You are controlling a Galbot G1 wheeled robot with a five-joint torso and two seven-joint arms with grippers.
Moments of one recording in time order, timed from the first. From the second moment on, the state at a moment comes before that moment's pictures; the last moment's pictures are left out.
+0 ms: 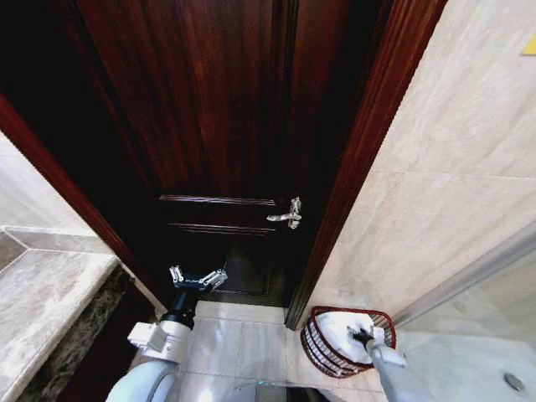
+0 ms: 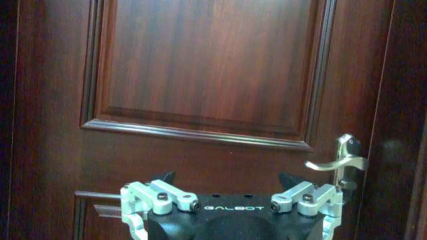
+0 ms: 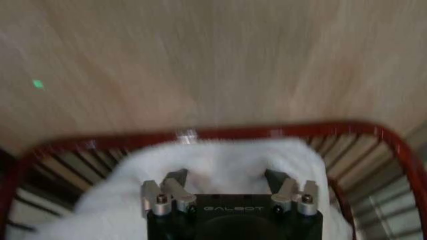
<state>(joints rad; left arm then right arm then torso) 1.86 -1.53 -0.56 -2.50 -0.15 0.09 0.09 -1.09 1.25 0.63 0.83 0.24 -0.11 -0.22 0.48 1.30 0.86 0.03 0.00</state>
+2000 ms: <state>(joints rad) 1.86 -1.53 -0.56 -2.50 -0.15 0.09 0.09 -1.90 1.58 0.82 2.40 0.20 0.15 -0.06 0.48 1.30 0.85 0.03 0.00</state>
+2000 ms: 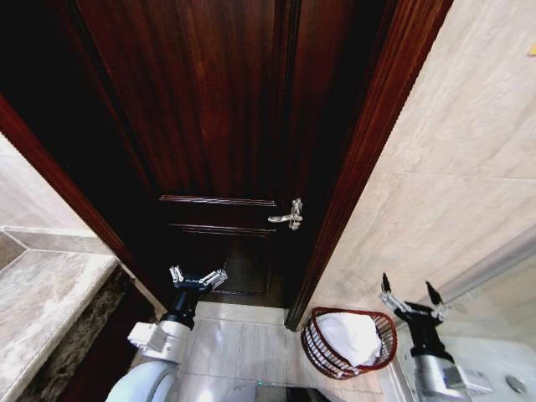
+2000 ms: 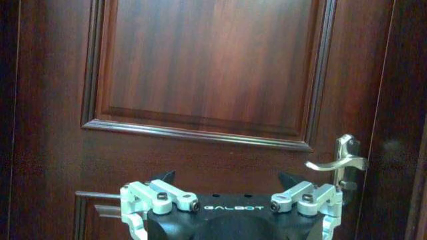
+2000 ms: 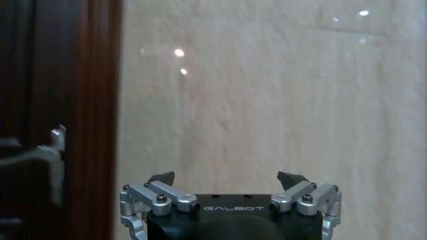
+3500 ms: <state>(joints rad) 1.86 -1.53 -0.56 -2.50 -0.15 0.09 0.09 -1.89 1.55 0.78 2.43 0.20 0.14 -0.08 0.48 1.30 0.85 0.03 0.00</state>
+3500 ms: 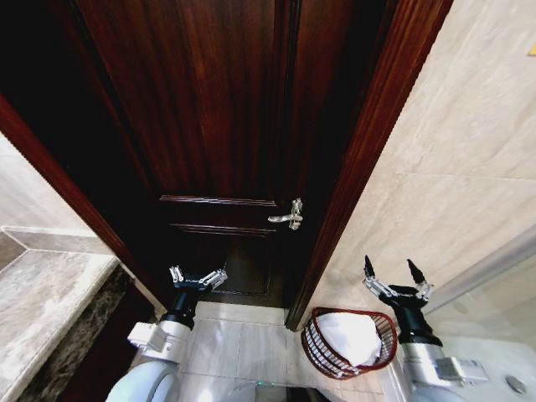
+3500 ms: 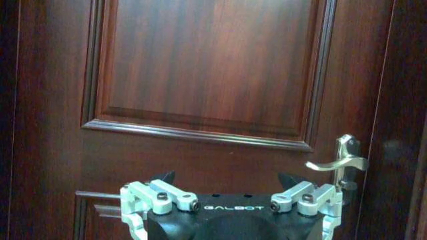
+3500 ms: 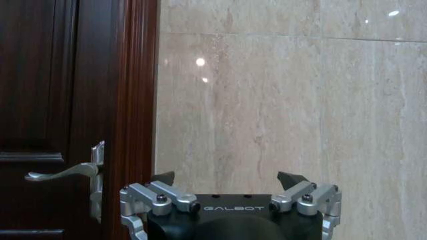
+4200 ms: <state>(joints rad) 1.86 -1.53 -0.56 -2.50 -0.15 0.09 0.09 -1.89 1.55 0.78 2.43 0.20 0.14 -0.08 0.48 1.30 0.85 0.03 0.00</state>
